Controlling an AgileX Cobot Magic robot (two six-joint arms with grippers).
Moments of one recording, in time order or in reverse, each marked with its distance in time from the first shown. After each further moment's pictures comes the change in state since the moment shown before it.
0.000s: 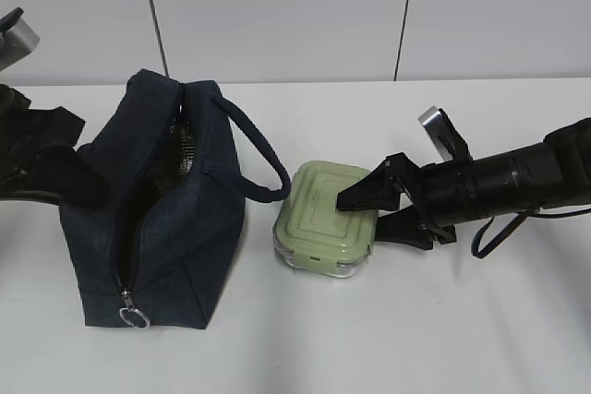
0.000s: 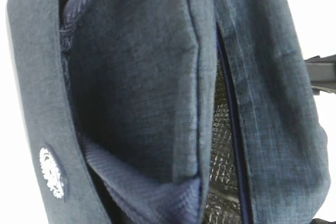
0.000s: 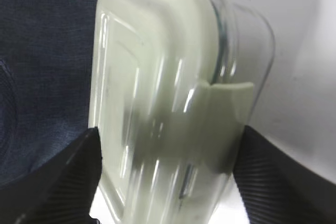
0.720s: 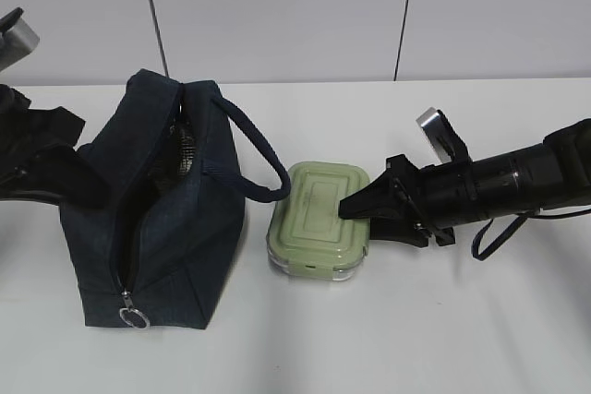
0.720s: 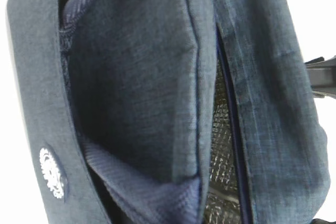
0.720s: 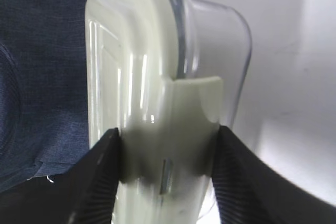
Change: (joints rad) left arm 0.000 0.000 0.000 -0.001 0.000 0.000; right arm 0.000 0.004 -0.002 -0.016 0.027 0.000
